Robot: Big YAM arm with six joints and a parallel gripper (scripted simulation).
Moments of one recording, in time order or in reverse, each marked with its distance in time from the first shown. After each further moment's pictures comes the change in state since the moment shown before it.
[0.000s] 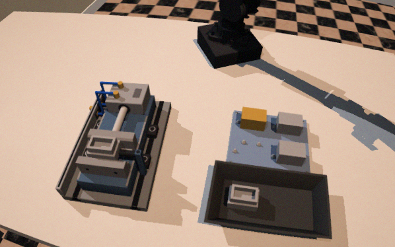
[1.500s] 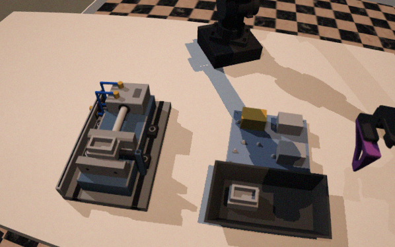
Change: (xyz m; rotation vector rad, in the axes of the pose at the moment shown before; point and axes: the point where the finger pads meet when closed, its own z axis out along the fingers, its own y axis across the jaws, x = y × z) arm 0.054 -0.303 0.041 -0.006 0.053 0.805
